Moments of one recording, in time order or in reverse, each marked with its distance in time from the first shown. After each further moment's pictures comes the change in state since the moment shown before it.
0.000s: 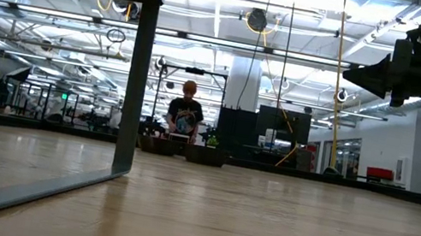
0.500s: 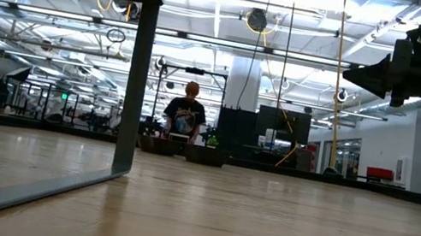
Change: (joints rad) left arm 0.020 -0.139 0.000 0.087 -0.070 0.137; right arm 0.000 0.000 0.000 0.000 0.000 0.000
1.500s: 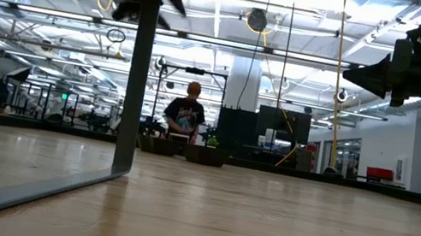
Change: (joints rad) left arm 1.007 0.308 0.098 0.340 0.061 0.579; right arm 0.000 0.000 0.000 0.000 0.000 0.000
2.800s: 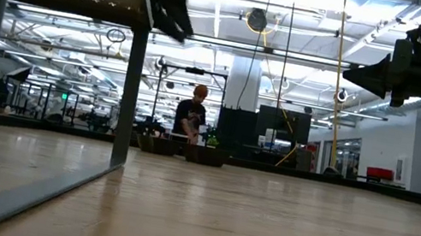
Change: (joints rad) left arm 0.050 0.177 0.106 -0.058 0.115 0.249; right arm 0.000 0.000 0.000 0.000 0.000 0.000
